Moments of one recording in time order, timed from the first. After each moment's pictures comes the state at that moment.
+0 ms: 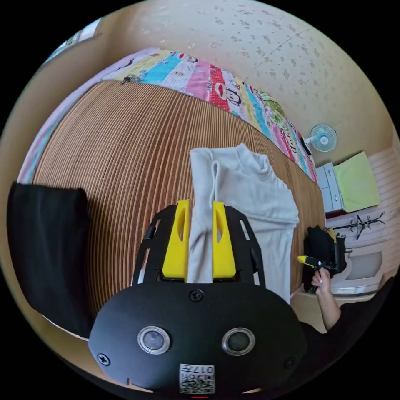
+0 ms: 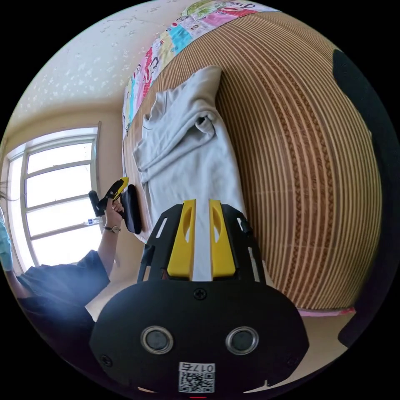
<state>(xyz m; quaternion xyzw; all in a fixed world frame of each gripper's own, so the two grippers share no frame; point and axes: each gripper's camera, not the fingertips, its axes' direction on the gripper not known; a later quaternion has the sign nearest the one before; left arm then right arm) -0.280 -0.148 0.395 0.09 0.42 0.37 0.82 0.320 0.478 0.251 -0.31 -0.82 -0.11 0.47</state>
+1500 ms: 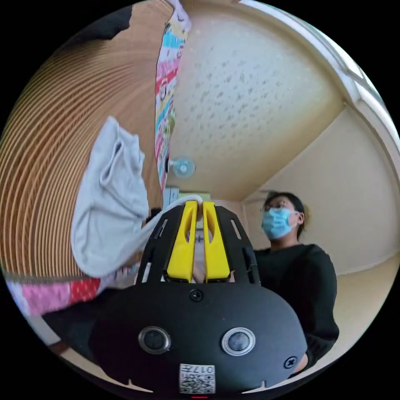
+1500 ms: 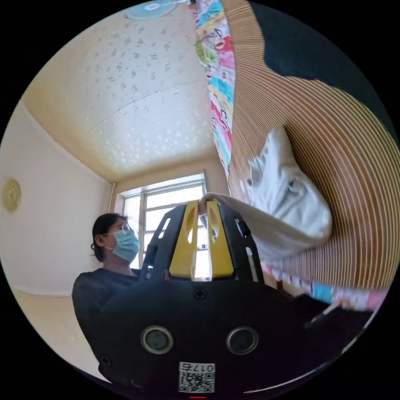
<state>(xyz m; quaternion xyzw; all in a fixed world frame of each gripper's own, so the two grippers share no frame) -0.510 -0.234 0.458 -0.18 0.85 0.21 0.44 0.447 0.481 0.428 -0.27 -0.94 0.16 0.11</state>
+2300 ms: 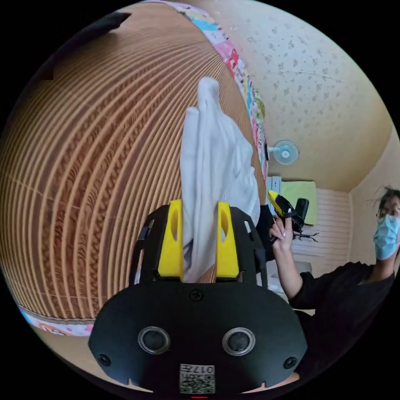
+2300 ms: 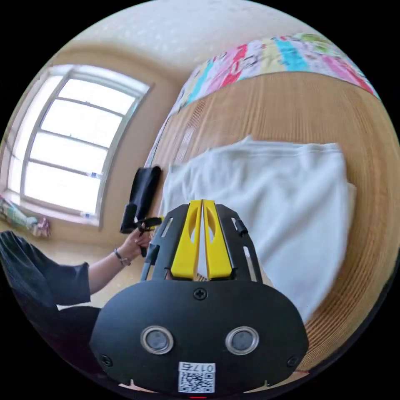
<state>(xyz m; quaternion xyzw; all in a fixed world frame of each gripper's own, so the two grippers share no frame) -0.345 -0.192 0.528 -0.11 0.60 0.31 0.73 0.342 0.425 0.094 -0.10 -0.87 -0.24 0.43</state>
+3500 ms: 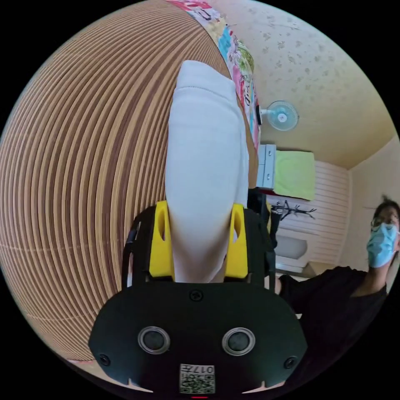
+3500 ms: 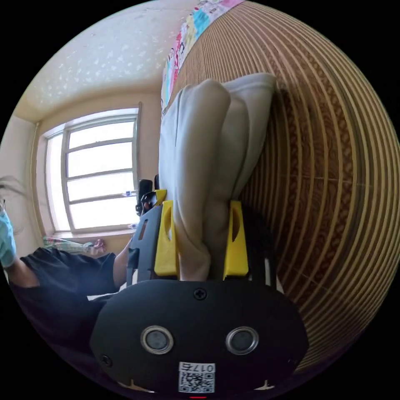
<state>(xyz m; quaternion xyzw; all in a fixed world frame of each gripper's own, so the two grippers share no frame) -0.115 -0.096 0.502 -0.19 0.58 0.40 0.68 0.319 0.465 0.289 -0.29 -0.90 -0.17 0.29</state>
